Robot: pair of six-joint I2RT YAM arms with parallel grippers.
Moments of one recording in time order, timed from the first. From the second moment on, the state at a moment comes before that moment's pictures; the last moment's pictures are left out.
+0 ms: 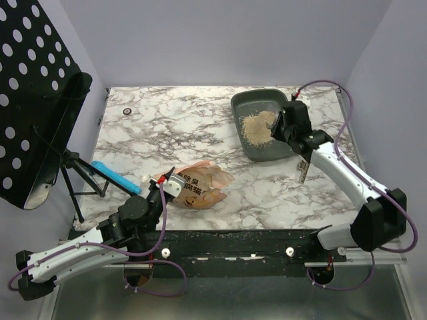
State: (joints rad) left arm -1.13 0.34 0.39 0.00 -0.71 0.42; right arm 0.40 1.35 1.10 -0.36 0.30 0.53
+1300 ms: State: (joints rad) left arm -1.02 0.54 0.52 -0.04 -0.70 0.36; right arm 0.53 1.30 1.45 -0.73 0.31 0.02
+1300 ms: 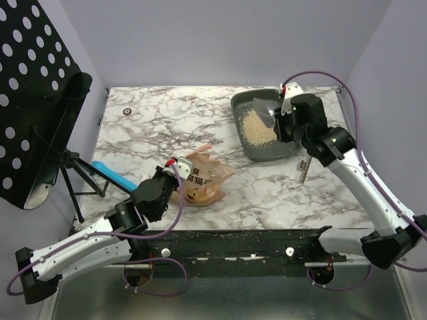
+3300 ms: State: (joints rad) left arm -1.00 0.61 0.60 -0.04 -0.83 0.19; right arm 0.57 2.24 1.73 -0.21 -0.09 0.30
